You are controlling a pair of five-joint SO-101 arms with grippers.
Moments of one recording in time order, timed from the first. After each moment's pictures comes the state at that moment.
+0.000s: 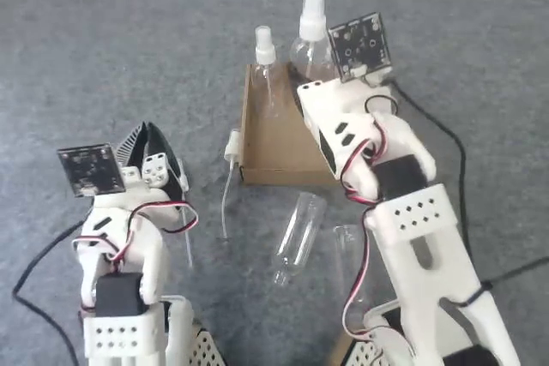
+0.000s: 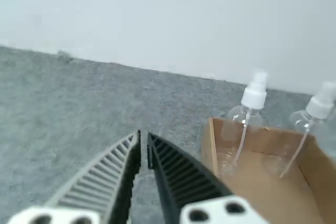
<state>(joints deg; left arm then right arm) -8.2 -86.6 75.0 41.6 13.5 -23.1 -33.9 31.1 31.6 3.0</state>
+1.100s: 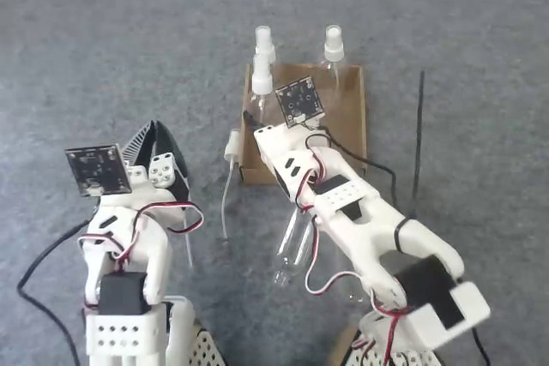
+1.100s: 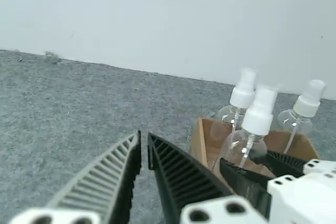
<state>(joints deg) -5.9 -86.6 76.3 39.9 14.4 -31.6 -1.8 49.2 -16.1 -2.0</state>
